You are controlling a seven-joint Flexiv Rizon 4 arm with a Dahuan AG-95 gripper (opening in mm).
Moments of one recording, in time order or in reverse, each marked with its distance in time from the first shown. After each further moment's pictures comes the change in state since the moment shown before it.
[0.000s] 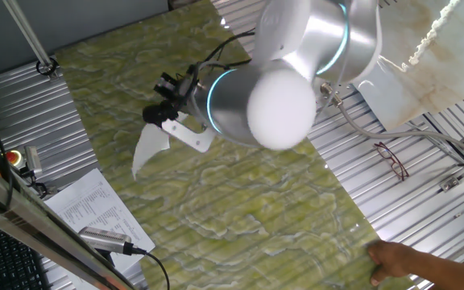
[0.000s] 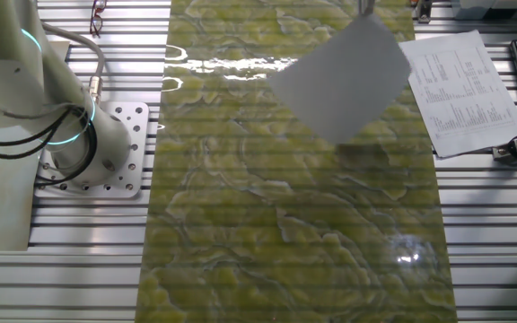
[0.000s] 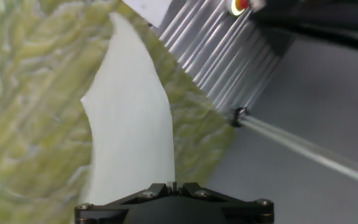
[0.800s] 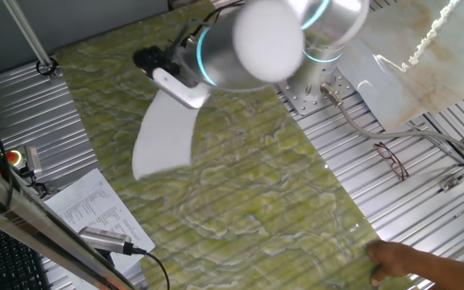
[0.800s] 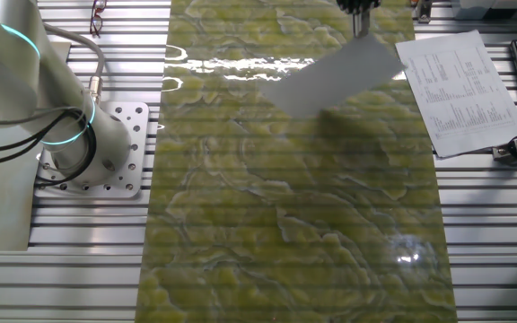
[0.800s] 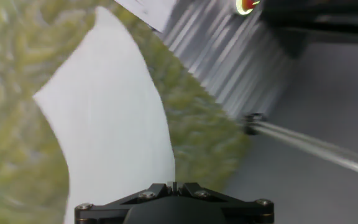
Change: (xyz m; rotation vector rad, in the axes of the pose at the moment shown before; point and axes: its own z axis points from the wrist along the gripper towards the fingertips) arm 0.032 -0.038 0.004 0.000 -0.083 -0.026
